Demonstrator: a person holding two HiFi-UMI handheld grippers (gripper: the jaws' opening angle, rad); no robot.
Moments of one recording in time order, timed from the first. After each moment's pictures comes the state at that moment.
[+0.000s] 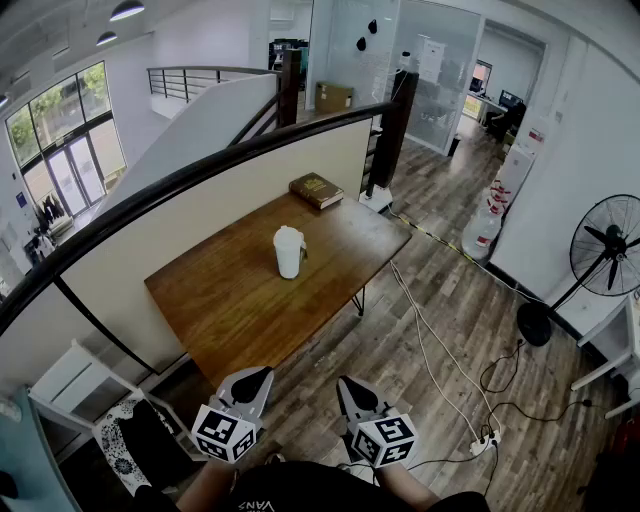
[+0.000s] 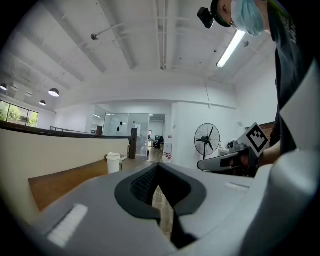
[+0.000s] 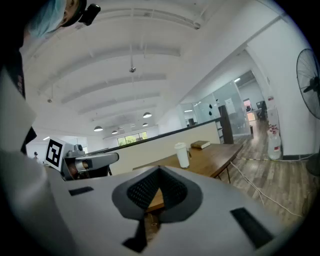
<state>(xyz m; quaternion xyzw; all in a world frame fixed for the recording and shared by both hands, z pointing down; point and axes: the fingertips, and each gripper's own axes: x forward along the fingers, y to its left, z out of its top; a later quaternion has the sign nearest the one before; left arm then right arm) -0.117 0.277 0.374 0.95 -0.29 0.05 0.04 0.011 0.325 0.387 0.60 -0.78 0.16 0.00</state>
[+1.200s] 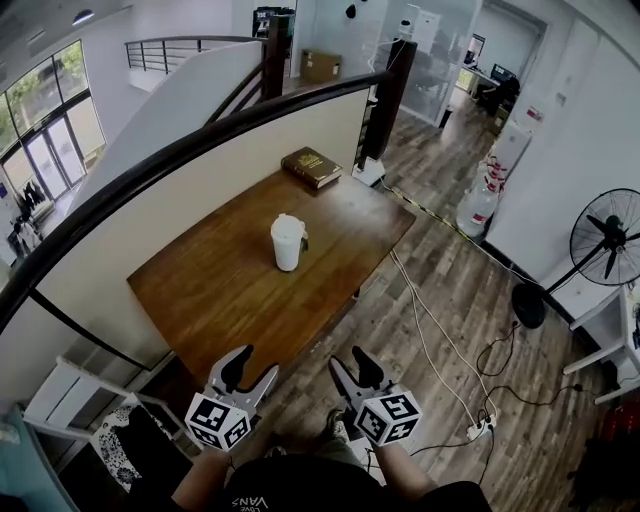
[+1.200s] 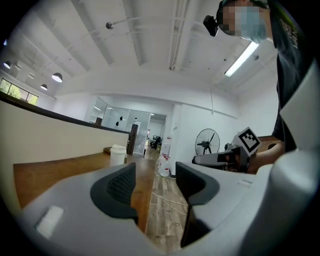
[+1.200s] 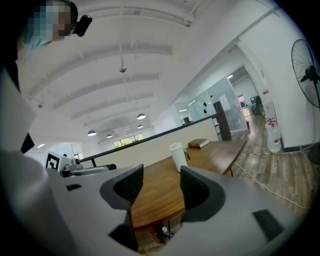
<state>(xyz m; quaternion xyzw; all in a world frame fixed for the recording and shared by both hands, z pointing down) -0.129 0.171 0.414 0.96 -0.27 0.02 0.10 0.017 0.210 0.412 0.61 -0.77 0.18 -0.02</state>
